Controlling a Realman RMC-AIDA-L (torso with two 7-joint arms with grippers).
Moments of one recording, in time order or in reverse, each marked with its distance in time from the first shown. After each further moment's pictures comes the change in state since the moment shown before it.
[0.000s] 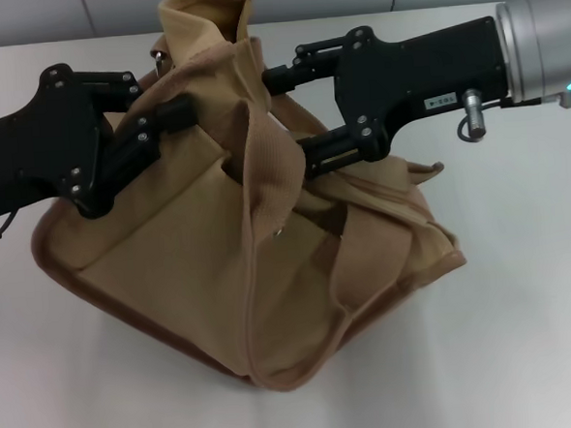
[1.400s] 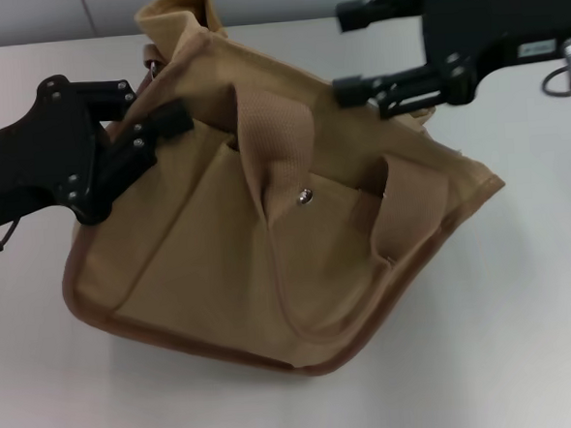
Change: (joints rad) left arm 0.014 -0.004 -0.013 -0.035 0.000 -0.001 0.000; right arm 0.002 -0.008 0.291 -0.020 -0.030 -0.184 -0.004
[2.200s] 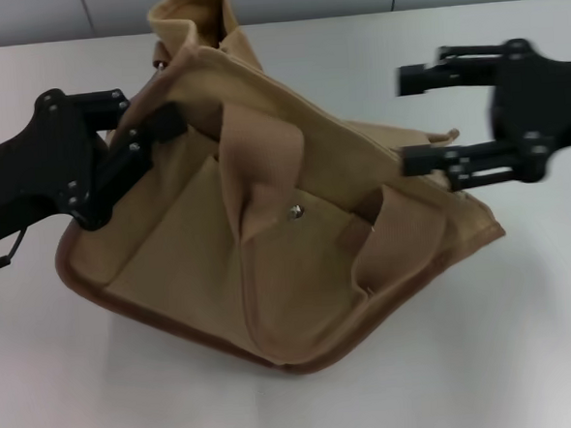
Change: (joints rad) left arm 0.005 -0.004 -0.037 -0.088 0.011 -0.008 0.040; right arm -0.104 0.003 0.060 0.089 0.036 -0.141 -0.134
